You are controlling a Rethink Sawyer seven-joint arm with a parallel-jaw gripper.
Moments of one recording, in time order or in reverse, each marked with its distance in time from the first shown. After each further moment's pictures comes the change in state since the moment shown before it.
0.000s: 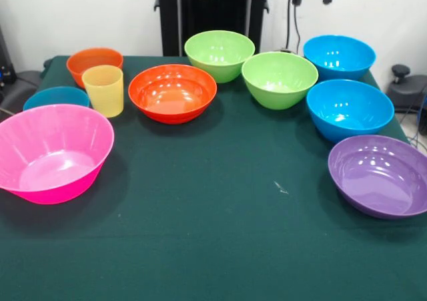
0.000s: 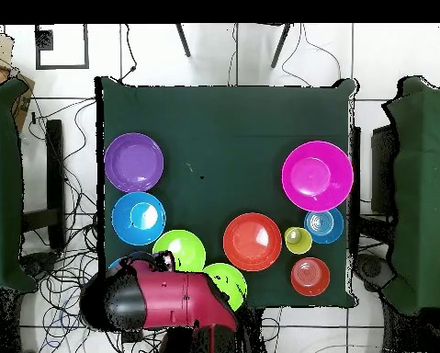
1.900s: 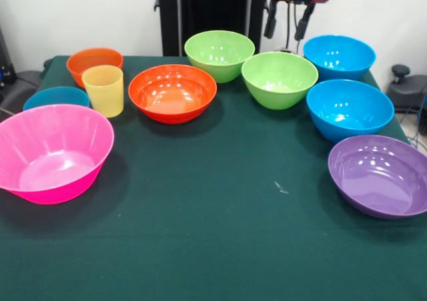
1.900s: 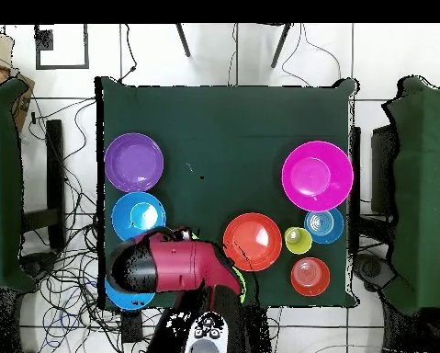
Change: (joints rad) arm 0.071 0.179 -0.149 -0.222 -0.083 0.018 0.039
